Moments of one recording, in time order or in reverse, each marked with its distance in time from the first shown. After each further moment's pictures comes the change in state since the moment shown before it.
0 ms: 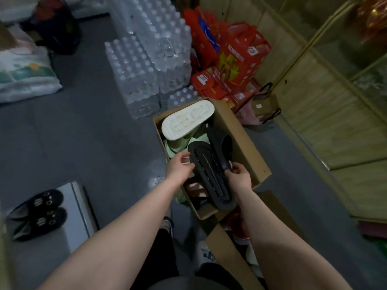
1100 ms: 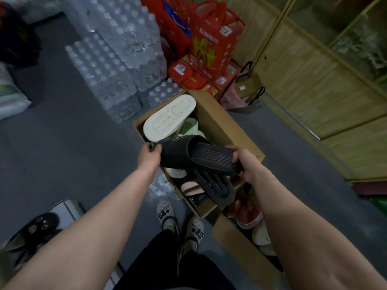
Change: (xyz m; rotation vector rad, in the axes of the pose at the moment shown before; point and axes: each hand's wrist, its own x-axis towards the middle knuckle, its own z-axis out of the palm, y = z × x) left_hand 0.062 0.013 -0.034 -0.031 0.106 -0.154; right_hand 0.005 -0.046 -0.041 0.366 -0.188 0.225
